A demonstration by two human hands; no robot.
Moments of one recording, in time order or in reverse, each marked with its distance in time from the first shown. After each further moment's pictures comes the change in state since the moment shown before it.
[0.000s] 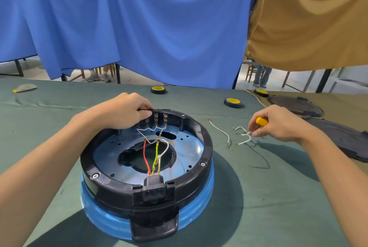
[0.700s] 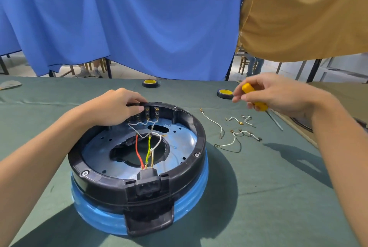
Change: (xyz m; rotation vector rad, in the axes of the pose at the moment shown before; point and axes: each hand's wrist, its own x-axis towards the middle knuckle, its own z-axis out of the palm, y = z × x) left_hand -0.005 0.003 0.004 -0.064 -0.004 -0.017; right_hand -0.022 -0.046 -0.038 0.360 -0.035 -0.101
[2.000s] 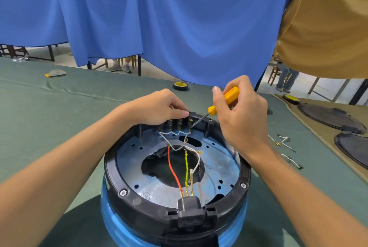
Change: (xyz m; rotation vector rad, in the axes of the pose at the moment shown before) left_hand 0.023 -0.006 0.008 -0.193 -0.031 0.101; right_hand 0.044 -0.063 0.137 0.018 0.776 -0.533
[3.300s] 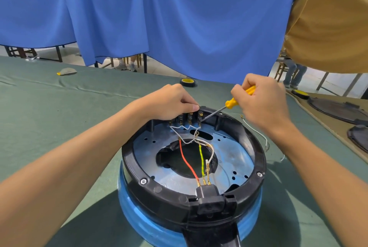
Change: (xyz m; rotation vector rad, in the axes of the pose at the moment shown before) left_hand -0.004 -0.001 0.002 0.107 0.040 0.044; right_hand 0.019 0.026 -0.007 -0.187 -0.141 0.117
